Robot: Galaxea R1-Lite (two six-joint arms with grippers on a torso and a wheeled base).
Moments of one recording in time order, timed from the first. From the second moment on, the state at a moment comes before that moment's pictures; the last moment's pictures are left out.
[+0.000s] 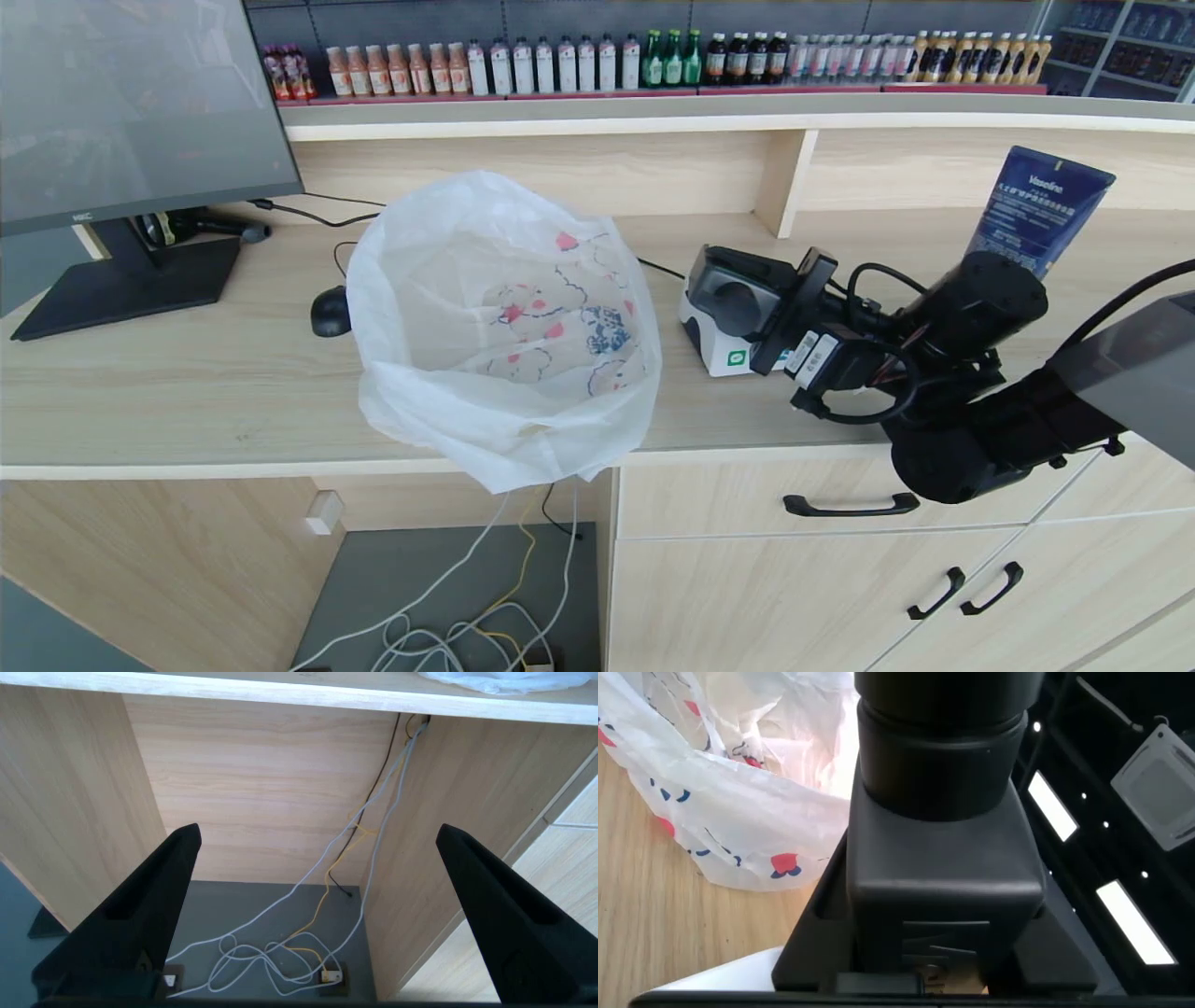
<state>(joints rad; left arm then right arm) 0.00 0.00 0.00 0.00 0.00 0.00 0.32 2.12 -1.07 -1.57 0.83 -1.07</state>
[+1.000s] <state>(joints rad) 0.00 0.00 0.00 0.00 0.00 0.00 0.28 2.16 -1.10 -1.57 0.84 -1.07</state>
